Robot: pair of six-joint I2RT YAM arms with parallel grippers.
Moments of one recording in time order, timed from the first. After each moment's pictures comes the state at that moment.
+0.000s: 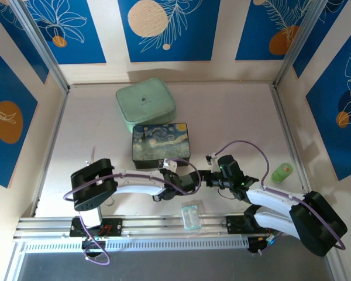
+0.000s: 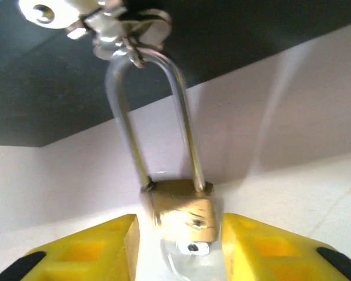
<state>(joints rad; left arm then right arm) -1.26 1.78 1.02 -0.80 -0.63 -0.96 0.61 1.05 0.20 0.16 -0.36 0.64</state>
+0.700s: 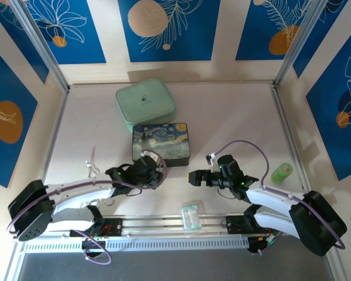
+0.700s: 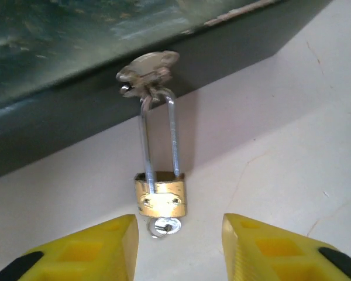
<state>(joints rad) -0.92 1.18 0.54 -0.26 -0.10 -0.52 0.61 1.05 0.21 0.16 -0.36 0.64</state>
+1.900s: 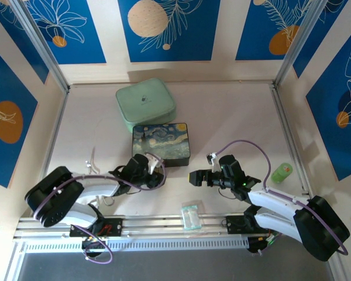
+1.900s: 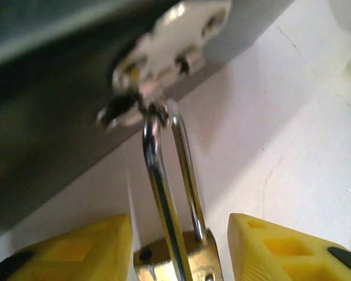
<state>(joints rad) -0.78 1.39 0.37 0.26 0.20 -0.31 0.61 1.00 0.21 0.13 -0.36 0.63</state>
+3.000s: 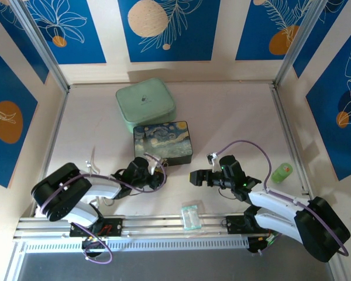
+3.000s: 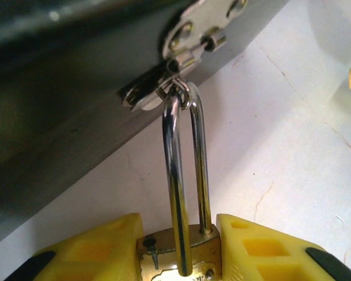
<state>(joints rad) -0.81 1.47 0.32 0.49 0.17 -0.39 0.62 1.00 0.20 0.13 -0.36 0.64</state>
